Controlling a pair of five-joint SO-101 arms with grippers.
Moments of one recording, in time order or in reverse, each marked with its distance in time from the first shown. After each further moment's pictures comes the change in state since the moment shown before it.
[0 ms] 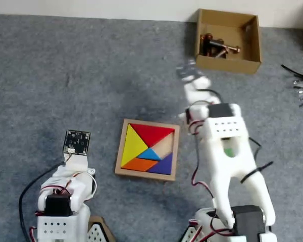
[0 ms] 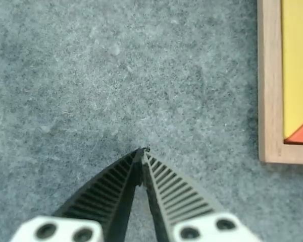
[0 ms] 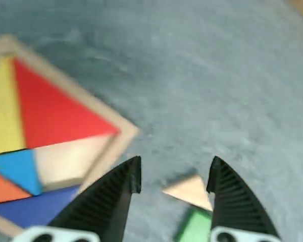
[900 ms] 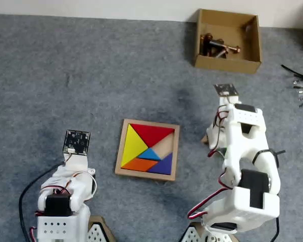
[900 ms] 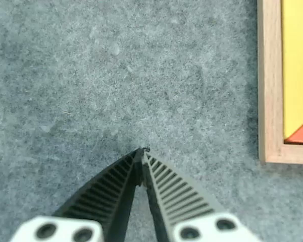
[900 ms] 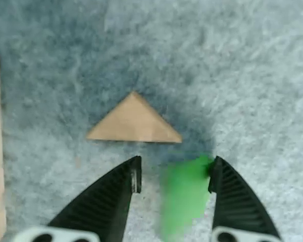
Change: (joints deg) left arm 0.0 0.0 0.0 0.0 0.0; right arm 15.8 20.7 -0.8 4.2 -3.8
